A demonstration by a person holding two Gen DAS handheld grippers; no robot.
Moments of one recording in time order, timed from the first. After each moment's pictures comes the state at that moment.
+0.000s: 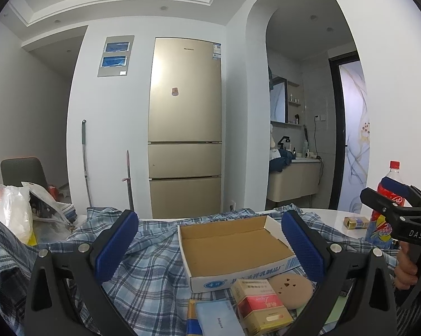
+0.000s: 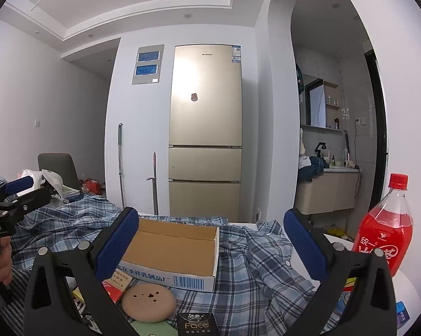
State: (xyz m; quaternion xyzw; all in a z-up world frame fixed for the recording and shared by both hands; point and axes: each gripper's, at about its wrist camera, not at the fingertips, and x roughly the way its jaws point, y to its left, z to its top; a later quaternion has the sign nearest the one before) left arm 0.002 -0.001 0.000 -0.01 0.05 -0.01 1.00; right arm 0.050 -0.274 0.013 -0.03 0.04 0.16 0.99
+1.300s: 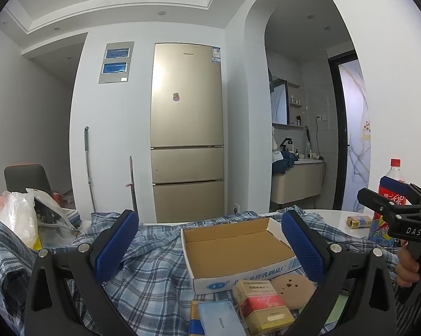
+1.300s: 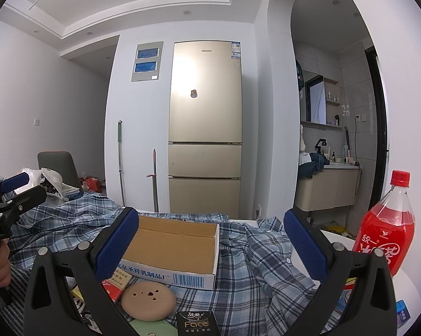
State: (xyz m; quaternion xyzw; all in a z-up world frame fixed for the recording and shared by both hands) left arm -0.003 -0.005 -0.001 0.00 0.04 0.00 1.00; right arm 0.053 -0.270 0.010 -0.03 0.05 0.16 0.99
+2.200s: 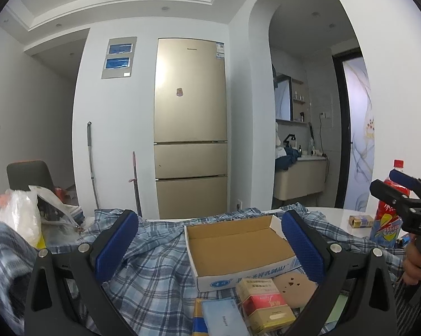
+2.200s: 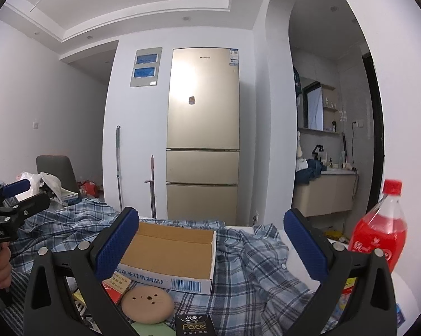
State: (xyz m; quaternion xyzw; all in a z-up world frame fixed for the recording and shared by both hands) left arm -0.002 -0.004 0.011 0.00 0.06 0.01 1.00; right arm 0.043 -0.271 0.021 -0.03 0.03 0.15 0.99
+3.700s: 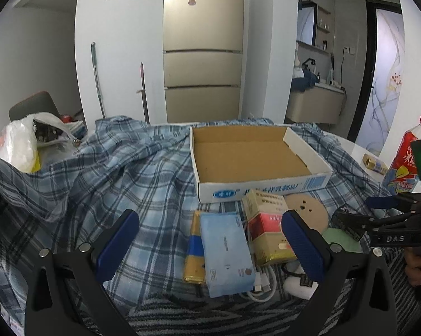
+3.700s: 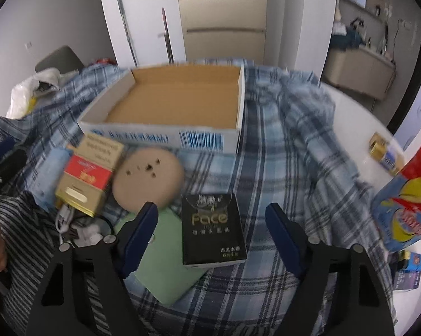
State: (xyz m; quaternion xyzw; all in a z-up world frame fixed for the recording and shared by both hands) left arm 0.031 -0.007 -0.043 -0.04 0.31 0.03 0.95; right arm 0.125 -0.253 -0.068 -0.08 0.45 0.19 0.87
